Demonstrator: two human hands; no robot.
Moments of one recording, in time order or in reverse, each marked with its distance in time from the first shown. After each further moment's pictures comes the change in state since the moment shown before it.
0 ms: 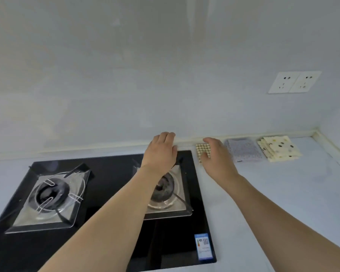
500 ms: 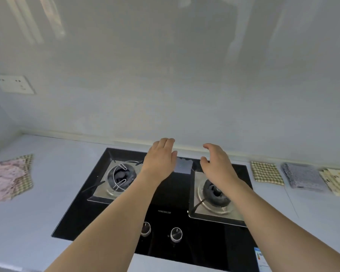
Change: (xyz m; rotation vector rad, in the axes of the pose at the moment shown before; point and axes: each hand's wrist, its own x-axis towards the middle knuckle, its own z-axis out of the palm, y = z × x) left_hand -0.123 -0.173 -0.112 0.027 0.126 -0.202; right_hand -0.043 -0.193 0.109 0.002 -0.146 -0.185
